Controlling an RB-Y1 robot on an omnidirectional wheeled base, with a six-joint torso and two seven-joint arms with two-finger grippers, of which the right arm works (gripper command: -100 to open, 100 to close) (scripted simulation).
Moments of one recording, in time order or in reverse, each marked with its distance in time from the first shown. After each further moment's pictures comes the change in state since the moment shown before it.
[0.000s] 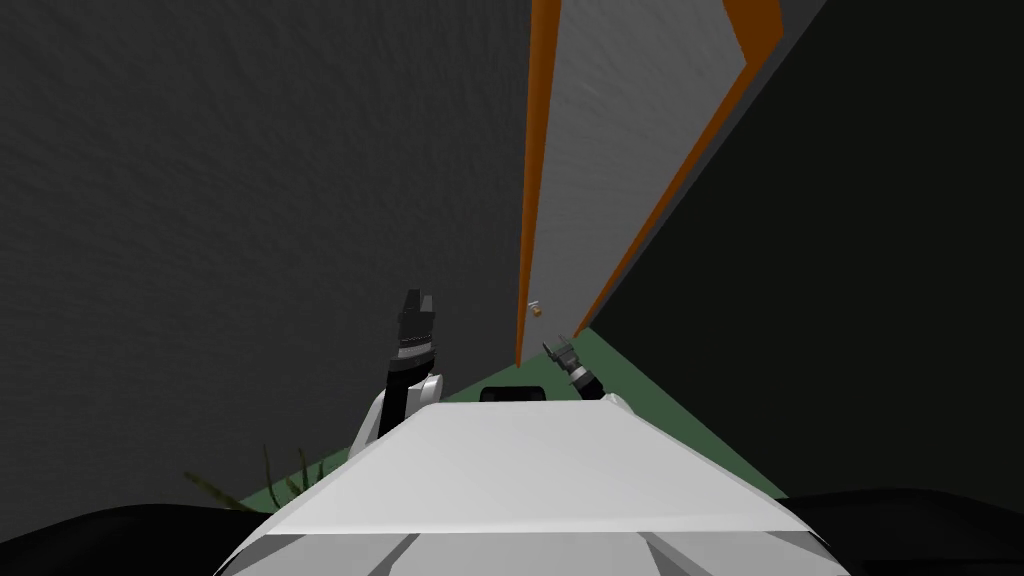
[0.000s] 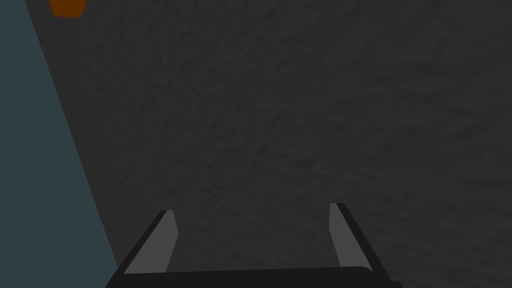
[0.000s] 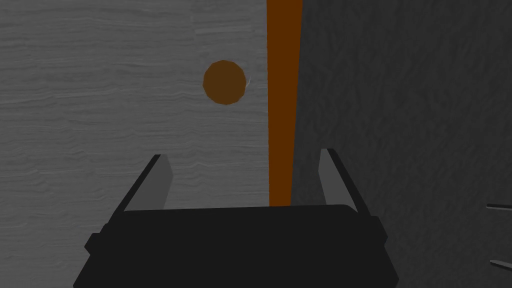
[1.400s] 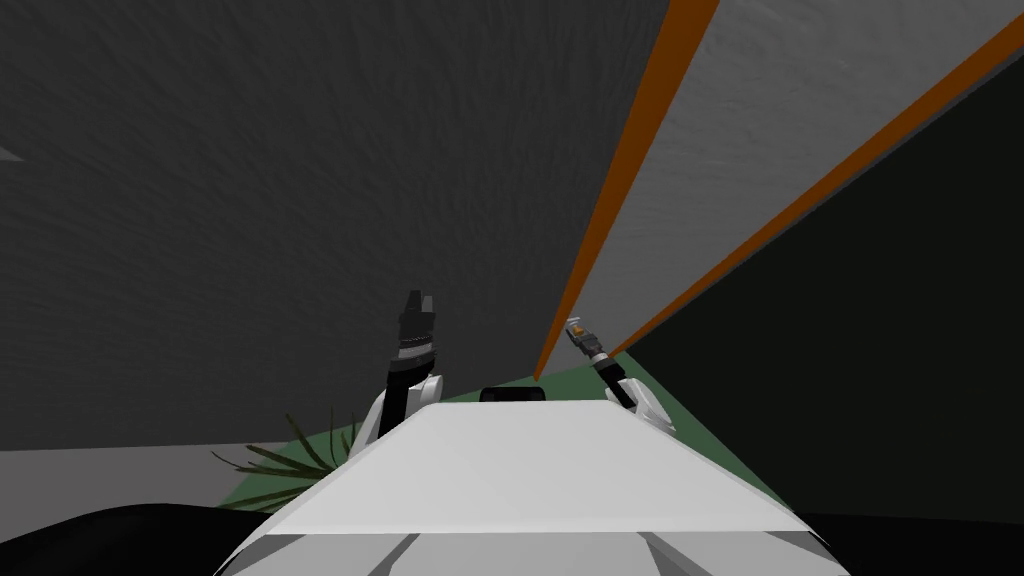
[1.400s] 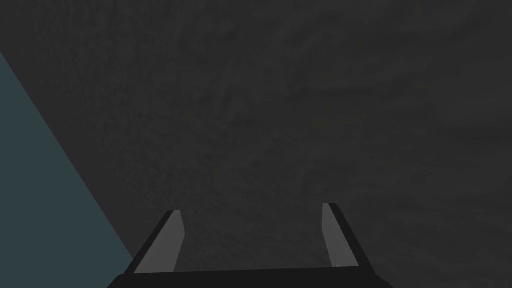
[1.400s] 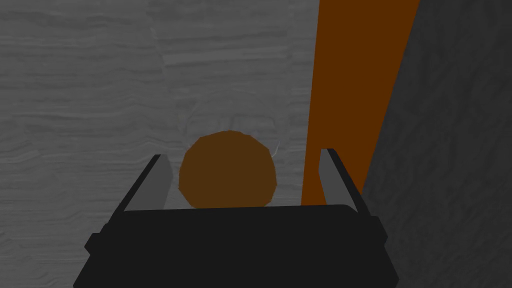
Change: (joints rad) arm -0.236 -0.162 -0.226 0.260 -0.142 0.024 -0.044
